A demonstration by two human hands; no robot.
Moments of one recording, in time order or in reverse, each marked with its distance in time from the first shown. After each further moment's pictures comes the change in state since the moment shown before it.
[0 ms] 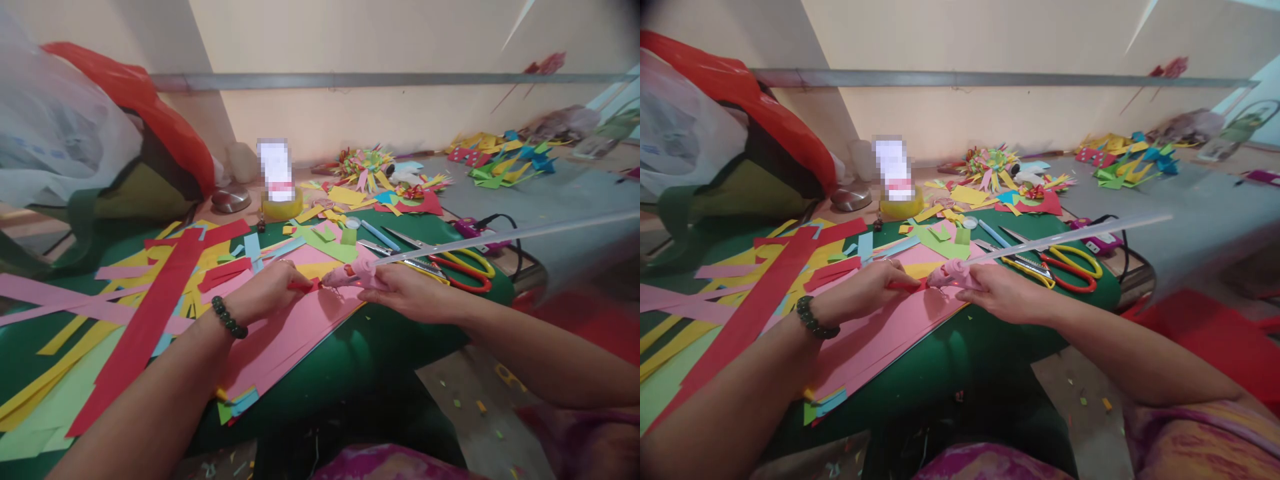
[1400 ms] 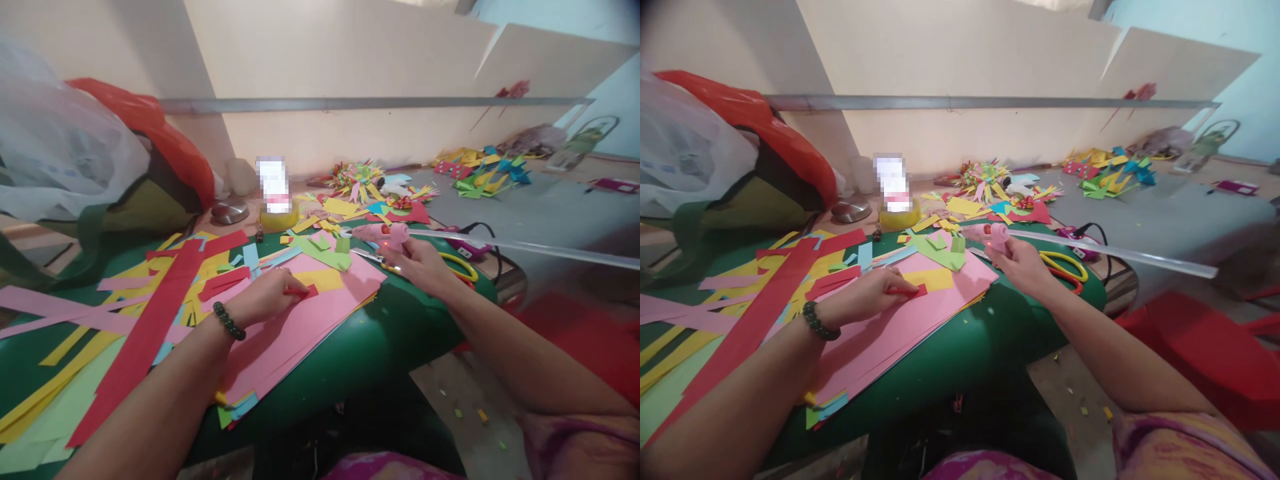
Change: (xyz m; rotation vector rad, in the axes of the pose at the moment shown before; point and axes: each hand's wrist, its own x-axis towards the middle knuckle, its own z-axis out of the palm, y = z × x) left_hand 0.000 0.002 -0.005 0.084 -0.033 -0.079; right_hand 0.002 0.042 -0.014 0.157 0.523 0.229
